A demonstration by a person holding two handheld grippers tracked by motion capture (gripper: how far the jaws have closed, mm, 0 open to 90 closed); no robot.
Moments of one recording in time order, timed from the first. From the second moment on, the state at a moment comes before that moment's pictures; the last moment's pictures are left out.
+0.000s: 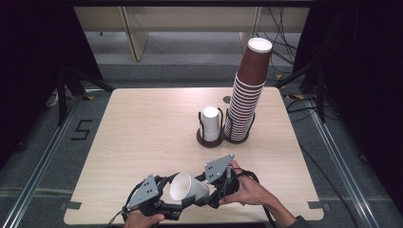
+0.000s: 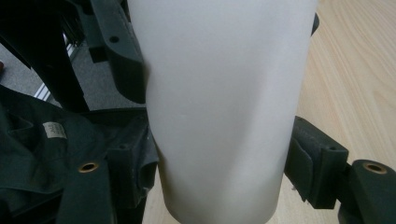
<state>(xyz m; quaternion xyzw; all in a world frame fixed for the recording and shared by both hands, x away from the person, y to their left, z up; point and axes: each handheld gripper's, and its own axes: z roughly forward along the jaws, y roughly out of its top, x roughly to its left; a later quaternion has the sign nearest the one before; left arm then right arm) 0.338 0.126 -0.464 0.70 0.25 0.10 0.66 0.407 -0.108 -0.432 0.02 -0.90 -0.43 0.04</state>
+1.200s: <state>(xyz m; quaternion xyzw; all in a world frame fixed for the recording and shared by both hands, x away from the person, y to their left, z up) 0.355 0.154 -0.465 0.74 0.36 0.25 0.51 0.410 -0.168 -0.453 -0.12 -0.91 -0.40 -0.01</state>
